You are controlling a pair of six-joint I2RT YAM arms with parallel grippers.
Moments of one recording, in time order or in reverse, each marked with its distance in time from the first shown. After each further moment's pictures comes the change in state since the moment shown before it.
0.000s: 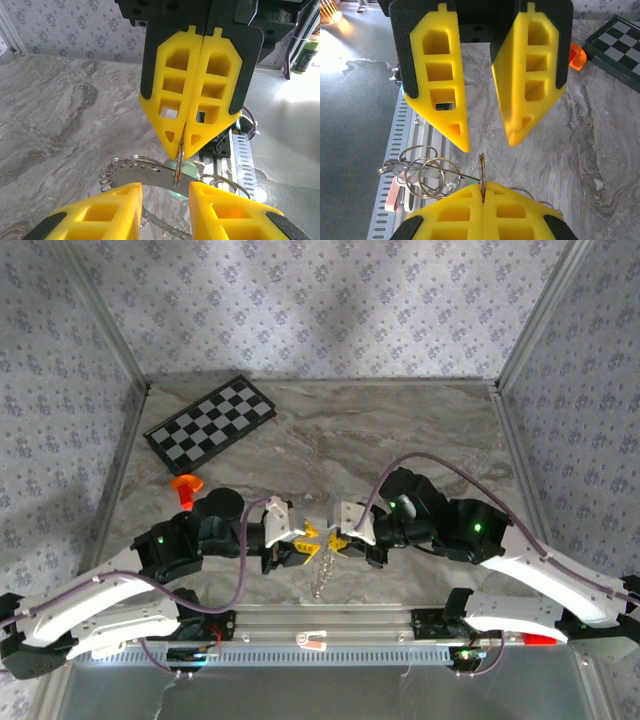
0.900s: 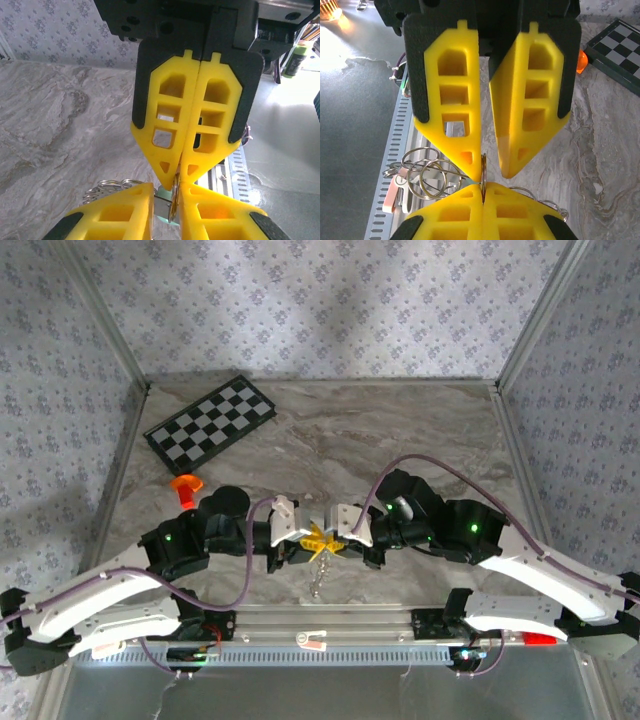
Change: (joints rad) left arm 0.000 0.038 0.003 0.044 0.027 -0.006; right arm 0.023 0.009 0.000 0.016 0.015 -0.003
